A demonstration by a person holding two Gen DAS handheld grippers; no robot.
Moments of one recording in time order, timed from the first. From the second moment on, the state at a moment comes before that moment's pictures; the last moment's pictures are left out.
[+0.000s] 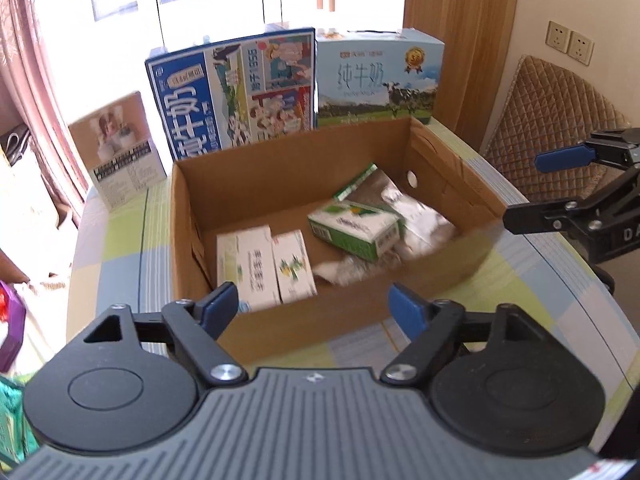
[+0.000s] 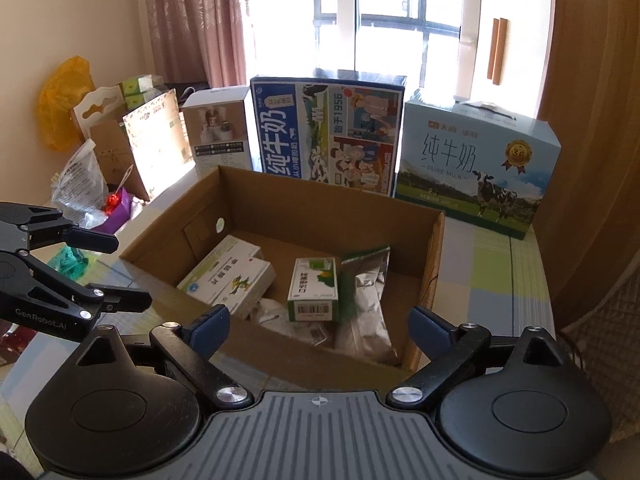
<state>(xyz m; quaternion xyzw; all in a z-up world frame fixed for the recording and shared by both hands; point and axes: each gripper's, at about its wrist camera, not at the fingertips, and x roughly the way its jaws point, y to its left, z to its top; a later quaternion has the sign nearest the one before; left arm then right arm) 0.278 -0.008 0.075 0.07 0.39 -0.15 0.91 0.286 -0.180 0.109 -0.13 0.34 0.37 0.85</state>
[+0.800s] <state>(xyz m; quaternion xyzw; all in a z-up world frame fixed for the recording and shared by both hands) 0.169 0.013 0.050 0.11 0.42 -0.13 0.89 0.196 -0.241 0.058 -0.16 0.40 0.37 0.82</state>
